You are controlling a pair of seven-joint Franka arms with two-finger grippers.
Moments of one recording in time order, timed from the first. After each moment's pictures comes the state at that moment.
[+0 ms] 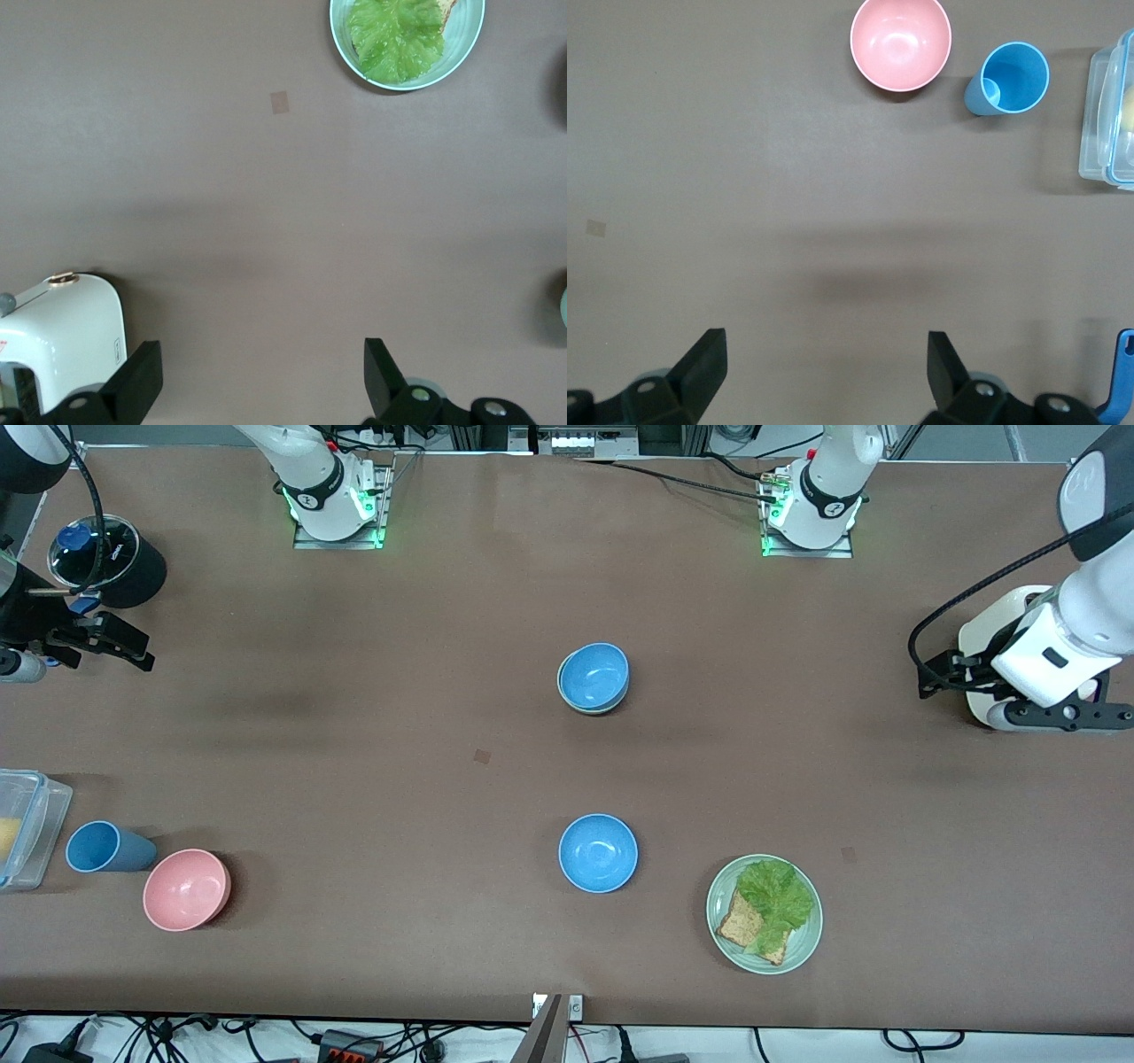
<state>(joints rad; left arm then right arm) 0.04 0.09 -0.09 -1.64 0.04 1.65 -0.02 -0.03 -0.03 -0.03 -1.76 -0.02 1.76 -0.03</state>
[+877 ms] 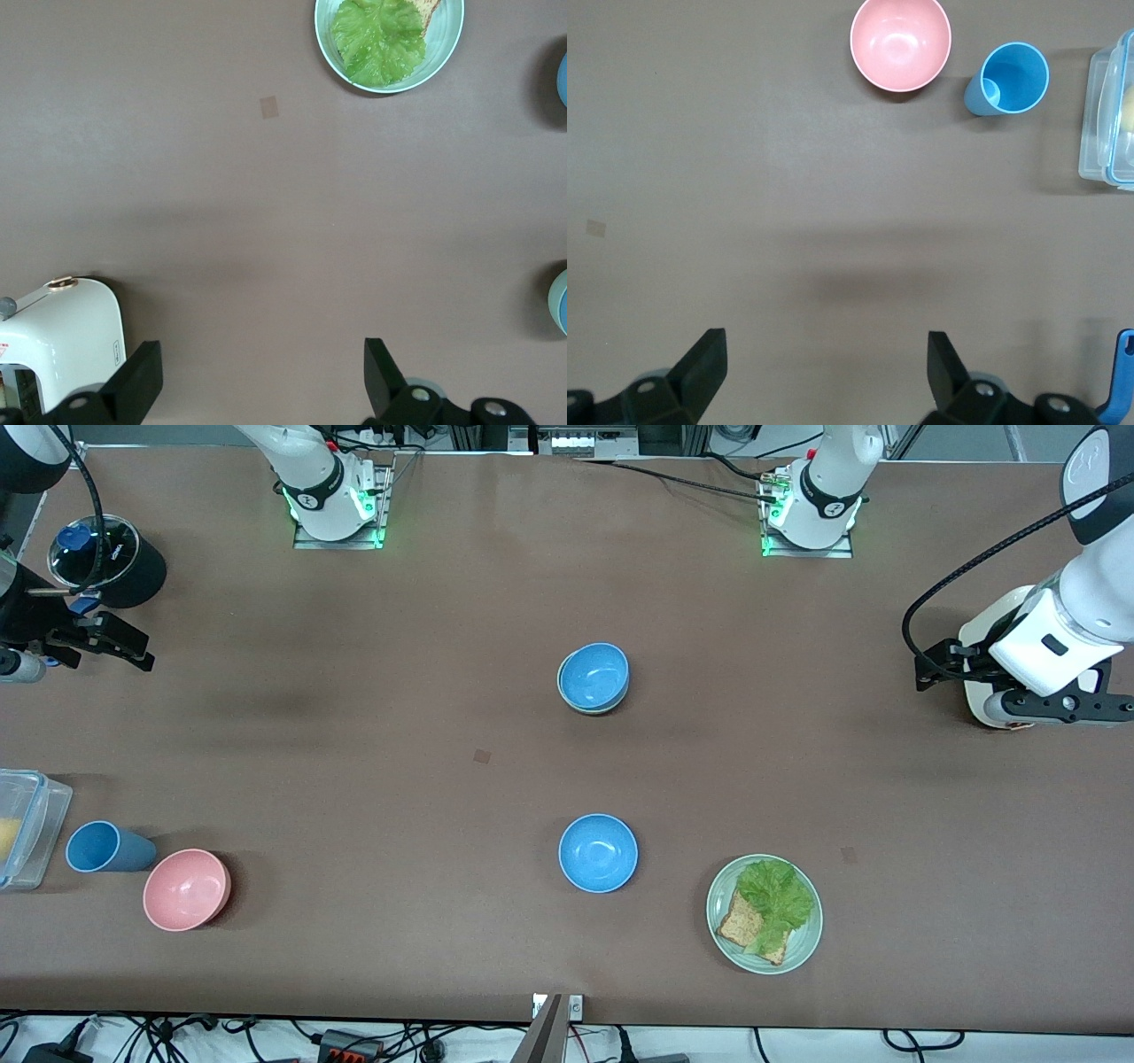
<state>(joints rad) 0.03 0.10 -0.10 -1.61 0.04 1.64 -0.02 -0.03 -0.03 -0.03 -1.76 -0.02 1.76 -0.03</state>
